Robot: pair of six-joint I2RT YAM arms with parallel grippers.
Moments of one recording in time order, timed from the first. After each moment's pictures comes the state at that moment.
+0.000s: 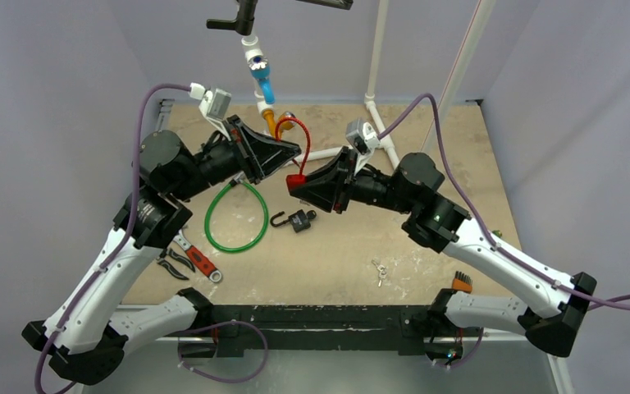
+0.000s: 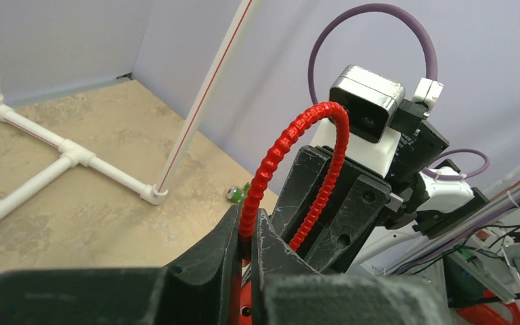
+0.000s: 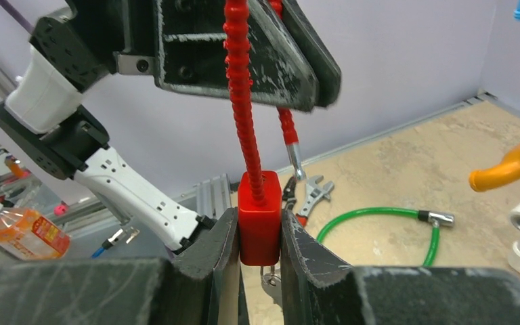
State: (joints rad) left arm -0.63 0.99 1.35 -0.21 0.42 -0.61; right arm 0.90 1.11 1.13 0.15 -0.43 0.36
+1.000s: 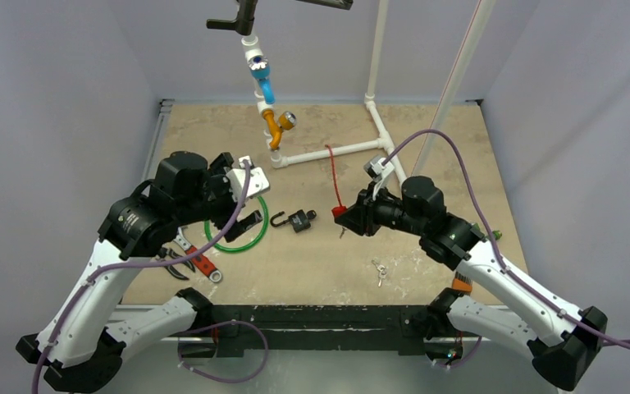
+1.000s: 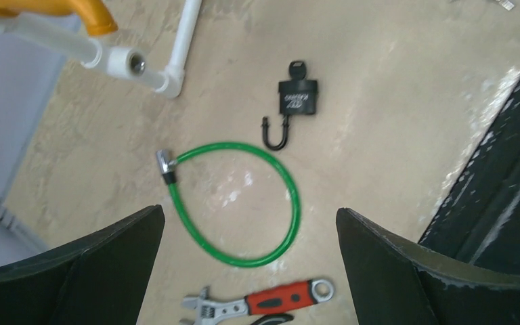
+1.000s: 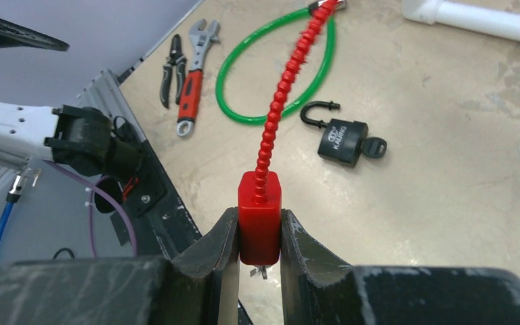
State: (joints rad) left arm -0.60 0.94 1.38 -1.06 0.21 0.45; right arm 0.72 0.89 0.83 -0.26 -0.32 0.32
